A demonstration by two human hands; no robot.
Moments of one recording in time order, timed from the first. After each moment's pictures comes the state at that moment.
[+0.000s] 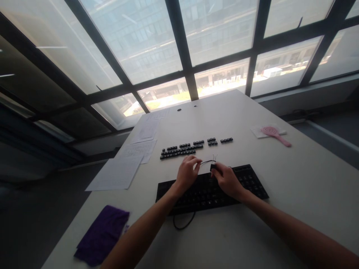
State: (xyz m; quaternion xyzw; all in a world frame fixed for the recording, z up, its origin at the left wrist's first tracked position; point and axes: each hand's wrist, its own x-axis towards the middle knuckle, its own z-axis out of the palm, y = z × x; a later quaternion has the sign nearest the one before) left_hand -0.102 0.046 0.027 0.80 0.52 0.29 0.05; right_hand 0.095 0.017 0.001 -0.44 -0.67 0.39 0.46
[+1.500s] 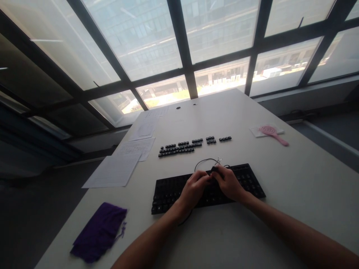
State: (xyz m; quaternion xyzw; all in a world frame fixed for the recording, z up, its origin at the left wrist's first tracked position) left_hand -0.083 -0.016 -0.005 0.81 0.45 0.32 0.19; right_hand 0.106 0.007 -0.011 -0.40 -0.69 0.39 0.46
